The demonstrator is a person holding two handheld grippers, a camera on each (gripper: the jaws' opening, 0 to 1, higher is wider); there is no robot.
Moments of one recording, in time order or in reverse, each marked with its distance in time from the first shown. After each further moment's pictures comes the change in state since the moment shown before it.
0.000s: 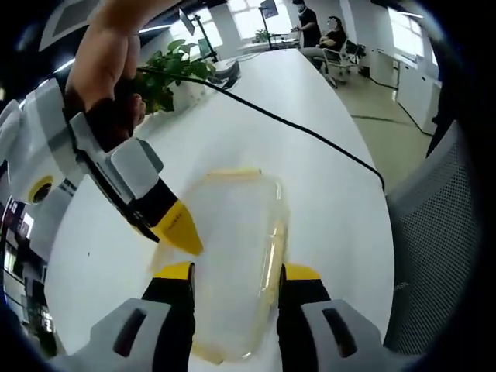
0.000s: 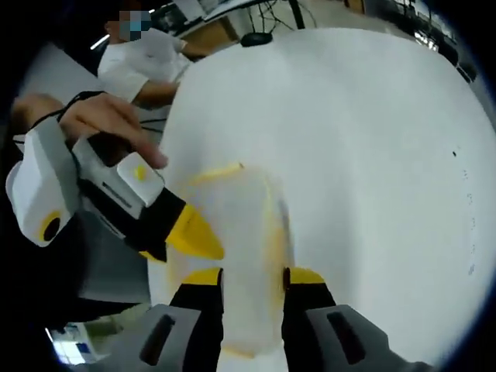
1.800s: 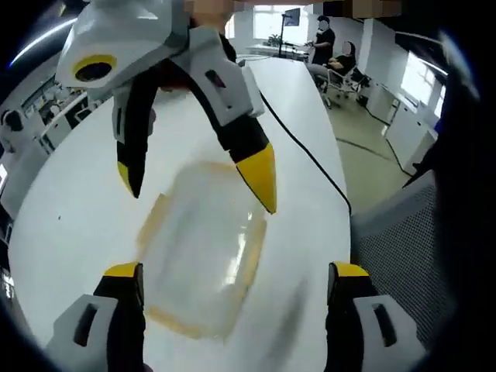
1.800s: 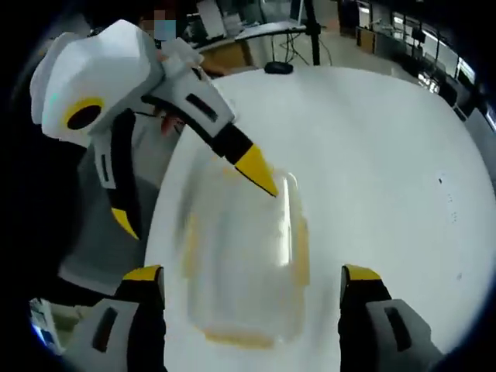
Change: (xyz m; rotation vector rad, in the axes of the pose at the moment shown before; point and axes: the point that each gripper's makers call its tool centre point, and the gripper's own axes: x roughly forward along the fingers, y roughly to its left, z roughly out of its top) left arm -0.026 -0.006 -0.013 -0.193 0.038 -0.198; right arm -0.006 0.031 -0.002 -0.103 -0.168 -0.078
